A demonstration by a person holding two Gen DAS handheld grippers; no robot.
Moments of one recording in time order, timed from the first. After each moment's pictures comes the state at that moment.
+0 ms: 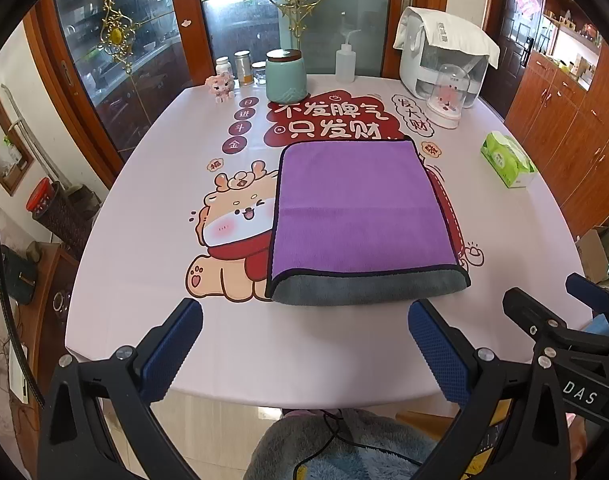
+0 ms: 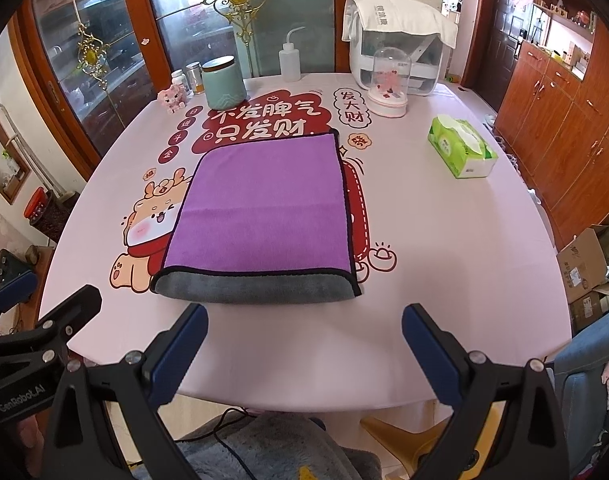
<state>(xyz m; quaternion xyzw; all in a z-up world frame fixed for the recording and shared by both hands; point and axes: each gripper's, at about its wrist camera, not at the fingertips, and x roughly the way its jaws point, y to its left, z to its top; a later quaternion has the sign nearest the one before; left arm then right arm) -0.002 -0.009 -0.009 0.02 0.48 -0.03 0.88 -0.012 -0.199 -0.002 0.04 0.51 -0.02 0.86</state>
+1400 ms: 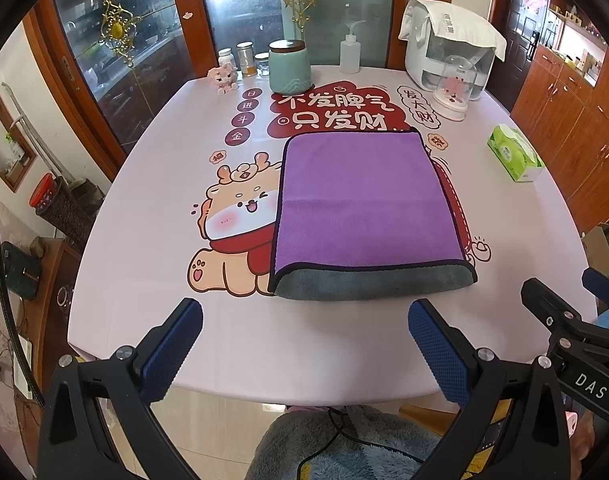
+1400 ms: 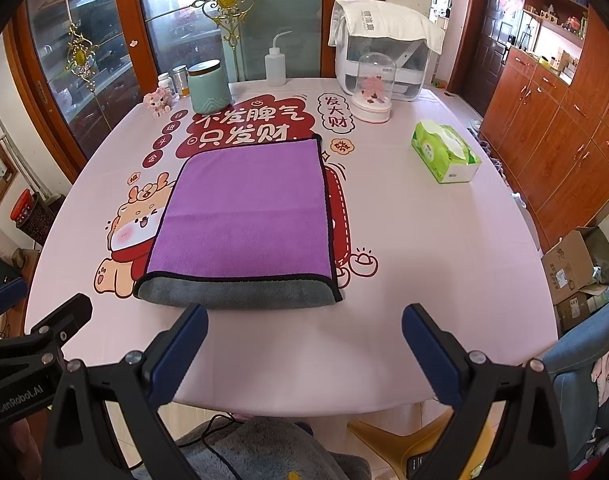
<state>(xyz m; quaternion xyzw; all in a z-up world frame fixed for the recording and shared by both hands) -0.001 -0.007 -0.016 0.03 0.49 -0.02 0.87 -0.012 -0.206 0.002 0.02 0.50 -0.05 0.86</state>
